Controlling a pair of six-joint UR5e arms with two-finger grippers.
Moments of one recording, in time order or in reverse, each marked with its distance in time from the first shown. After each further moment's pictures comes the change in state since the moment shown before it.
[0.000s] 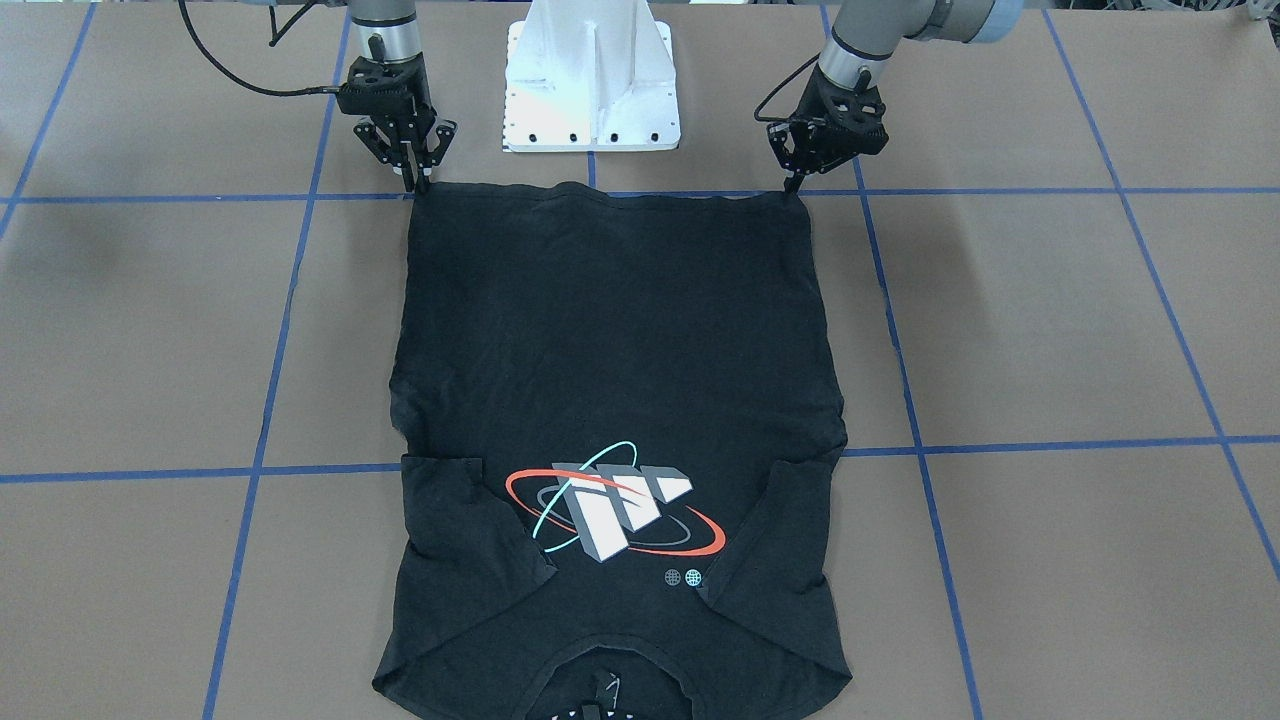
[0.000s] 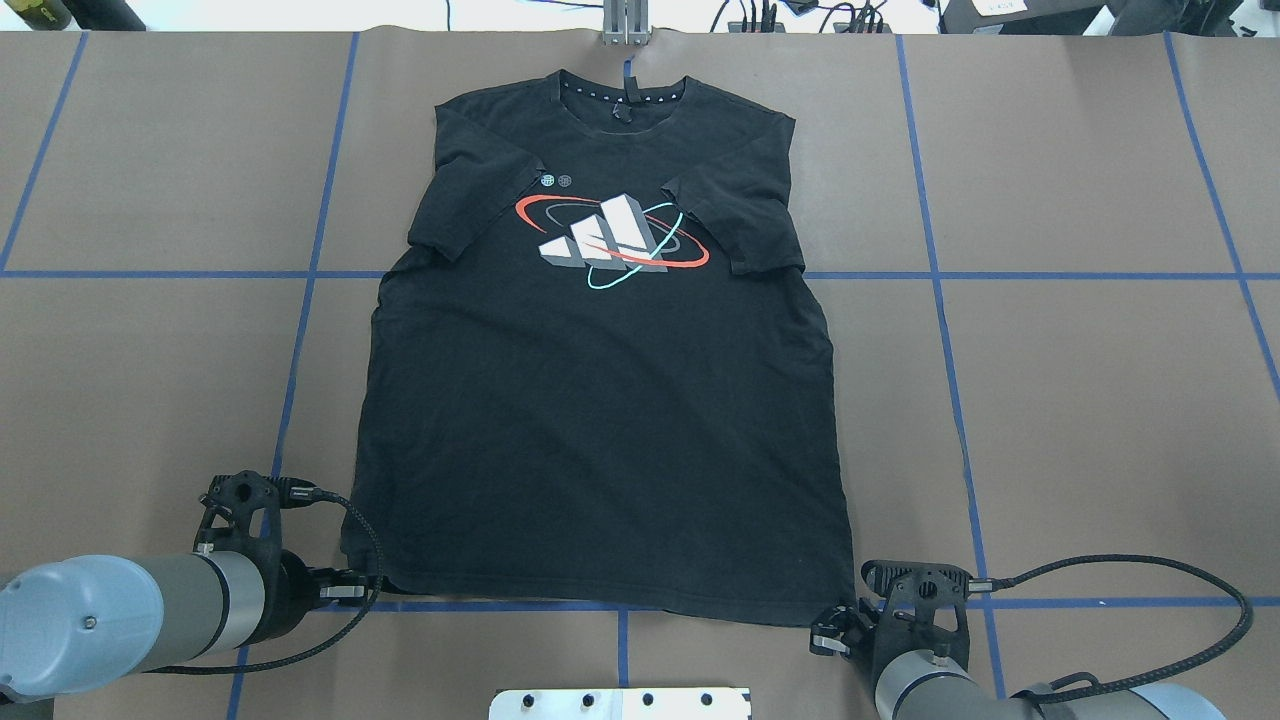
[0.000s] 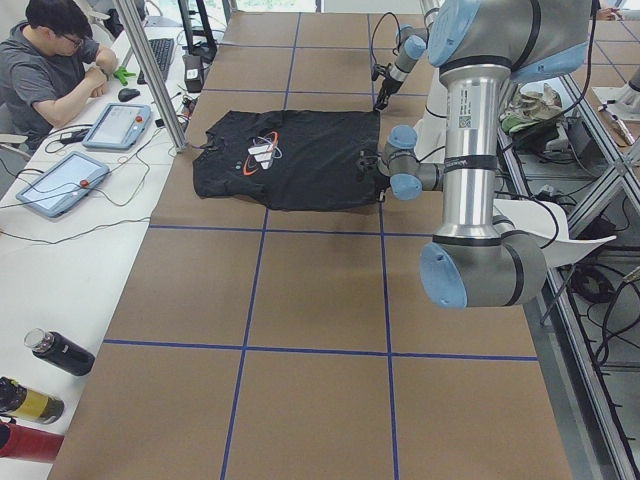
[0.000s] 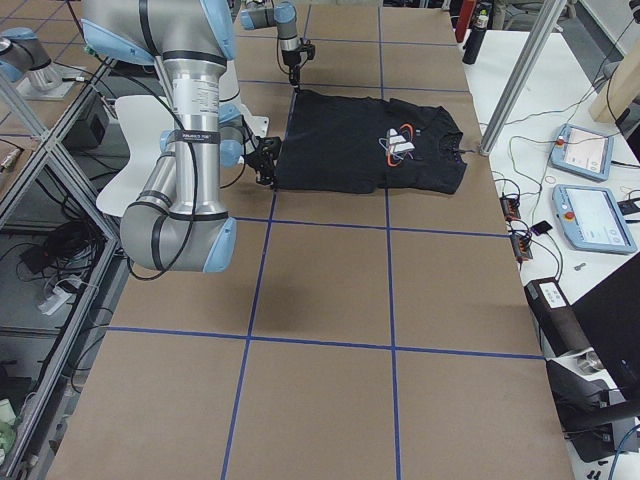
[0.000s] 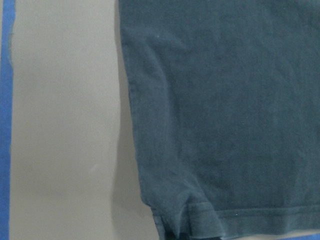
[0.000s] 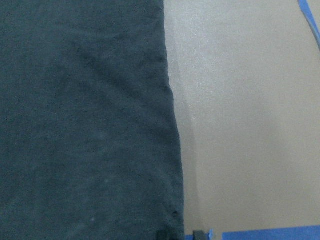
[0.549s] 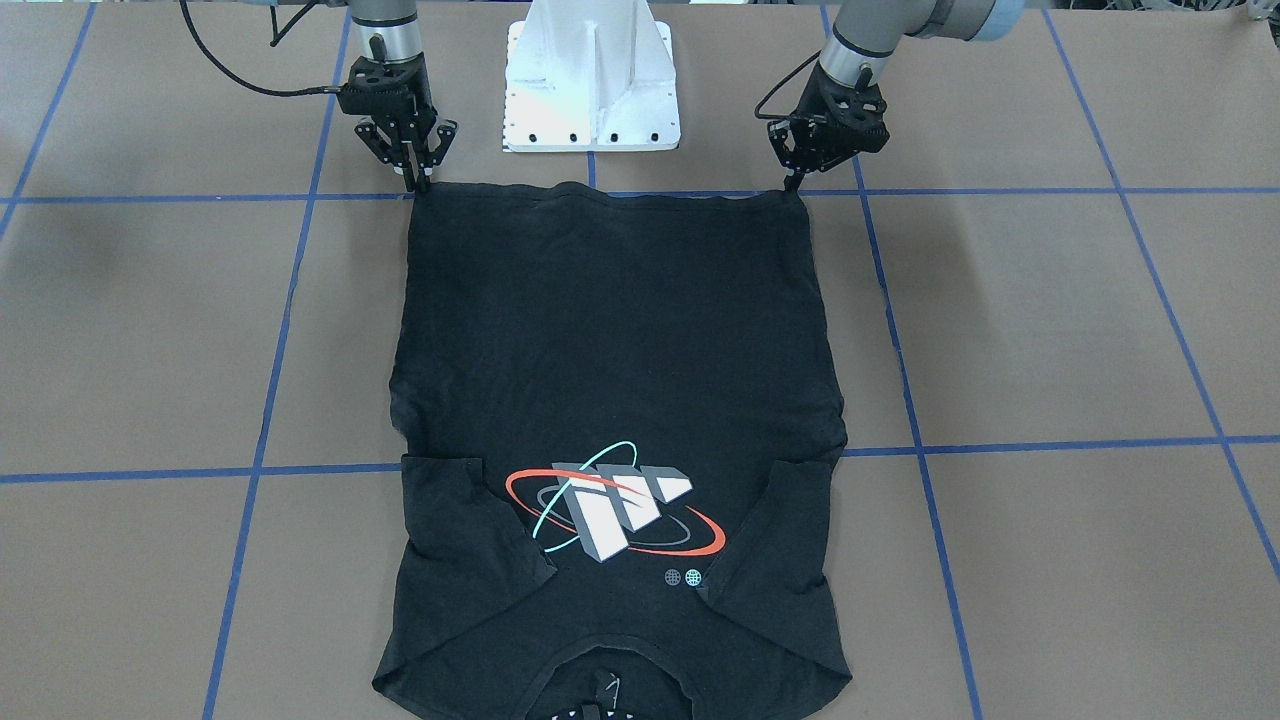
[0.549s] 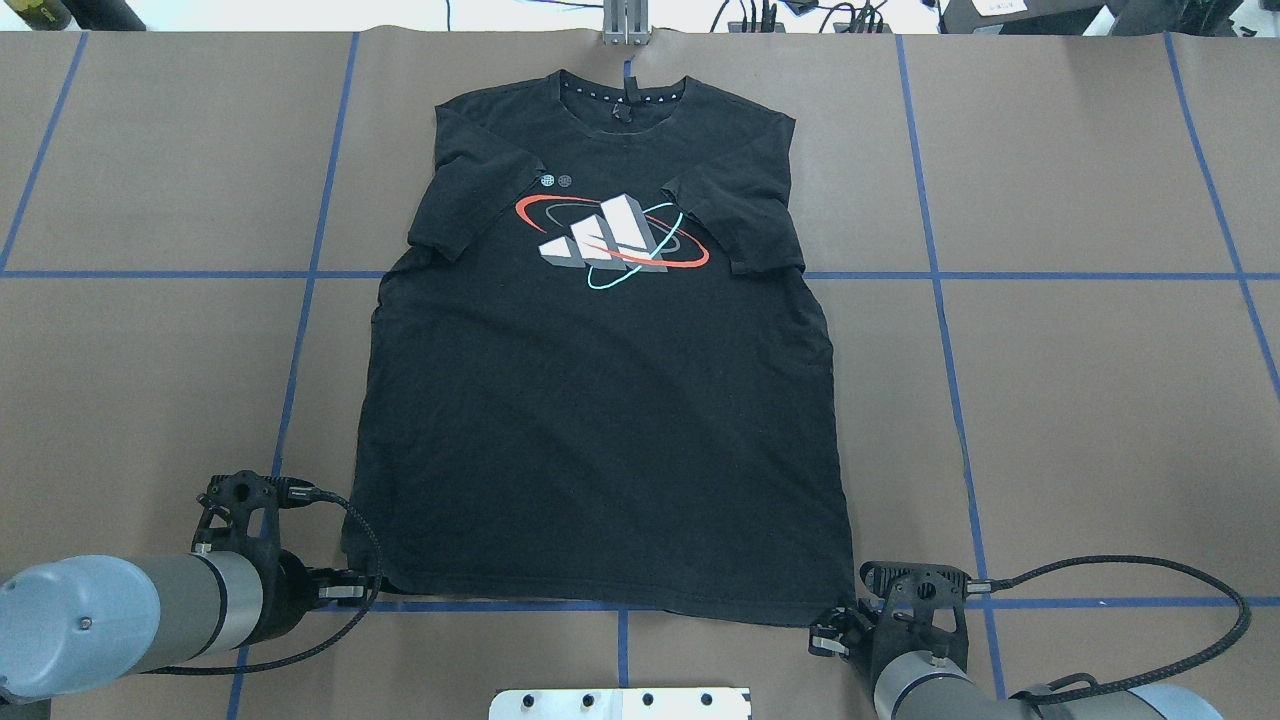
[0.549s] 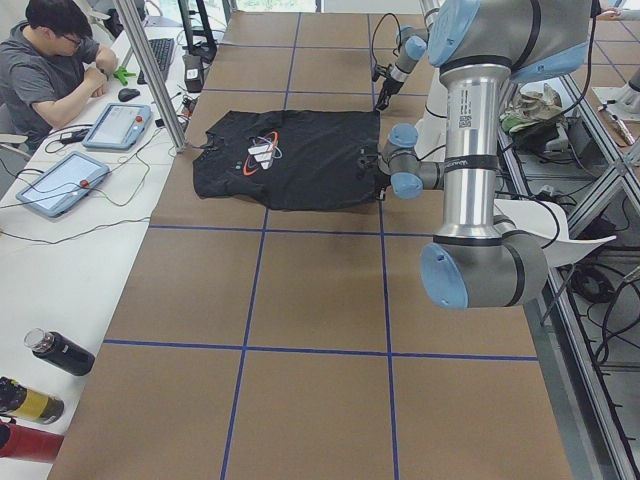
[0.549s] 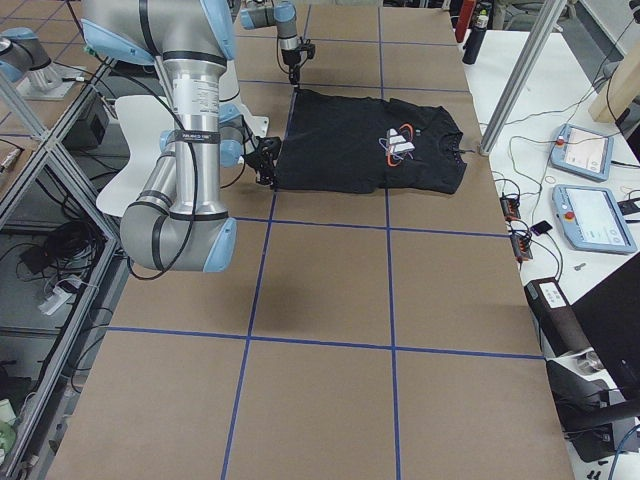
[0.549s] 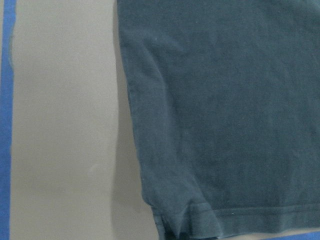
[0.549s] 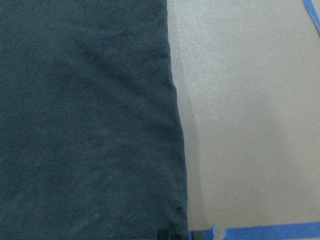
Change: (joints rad) left arm 0.001 0.002 -0.004 0.000 0.000 0.000; right arm -0.001 0.002 -0.003 0.000 0.000 0.000
